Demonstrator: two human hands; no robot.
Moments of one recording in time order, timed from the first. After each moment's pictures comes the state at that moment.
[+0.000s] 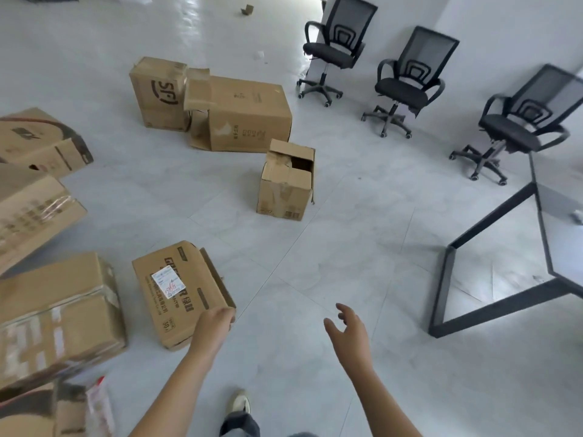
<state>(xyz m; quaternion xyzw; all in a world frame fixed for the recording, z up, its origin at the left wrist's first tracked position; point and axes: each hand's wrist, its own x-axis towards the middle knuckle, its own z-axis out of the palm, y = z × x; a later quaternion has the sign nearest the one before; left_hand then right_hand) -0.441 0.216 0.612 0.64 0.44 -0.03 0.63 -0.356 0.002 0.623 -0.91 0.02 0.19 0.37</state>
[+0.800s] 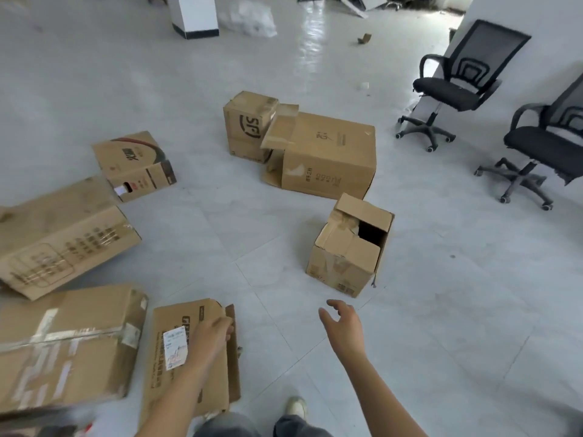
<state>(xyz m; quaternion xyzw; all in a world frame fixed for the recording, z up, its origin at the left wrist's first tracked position) -0.162 0.344 0.614 0.57 0.60 0.06 0.55 0.019 0.205 0.616 -0.88 -0.18 0.27 0.35</state>
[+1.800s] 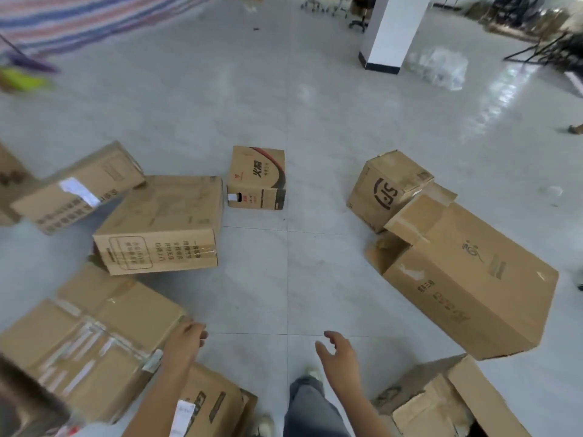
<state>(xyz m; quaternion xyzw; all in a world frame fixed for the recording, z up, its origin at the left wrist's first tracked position) -0.136 0.671 0.593 0.26 0.76 0.32 0.50 0.116 0.625 0.591 -0.80 -0.41 0.39 0.20</state>
